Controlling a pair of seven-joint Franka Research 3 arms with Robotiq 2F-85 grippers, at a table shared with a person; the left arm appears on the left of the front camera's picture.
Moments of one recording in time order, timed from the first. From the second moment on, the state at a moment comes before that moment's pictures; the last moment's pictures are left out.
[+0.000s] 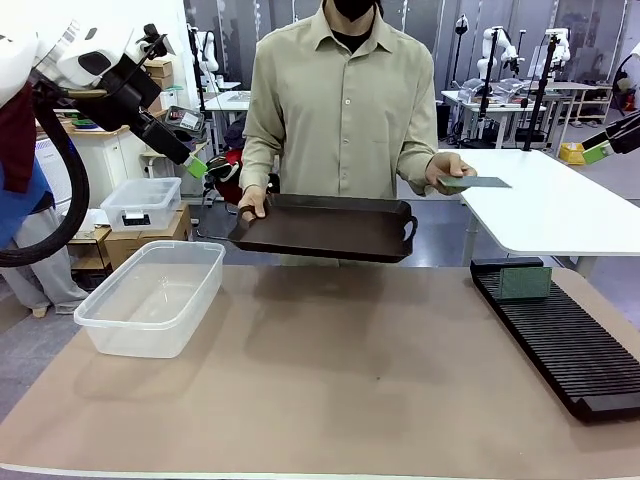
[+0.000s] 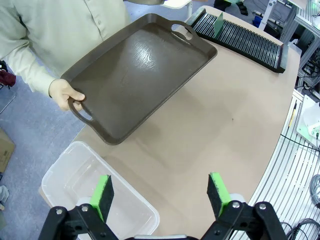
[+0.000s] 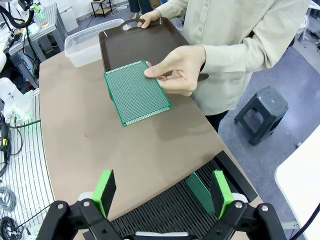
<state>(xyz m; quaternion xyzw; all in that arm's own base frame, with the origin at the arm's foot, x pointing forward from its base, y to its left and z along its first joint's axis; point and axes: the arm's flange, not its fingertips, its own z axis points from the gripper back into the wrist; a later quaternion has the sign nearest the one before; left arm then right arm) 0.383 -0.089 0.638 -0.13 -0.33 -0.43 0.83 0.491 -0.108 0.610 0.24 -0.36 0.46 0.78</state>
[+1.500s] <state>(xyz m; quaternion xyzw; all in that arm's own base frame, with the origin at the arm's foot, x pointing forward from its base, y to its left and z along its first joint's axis) 0.383 -0.089 0.638 -0.13 -0.33 -0.43 0.83 0.570 -0.093 0.542 0.47 -0.12 0.24 0.84</state>
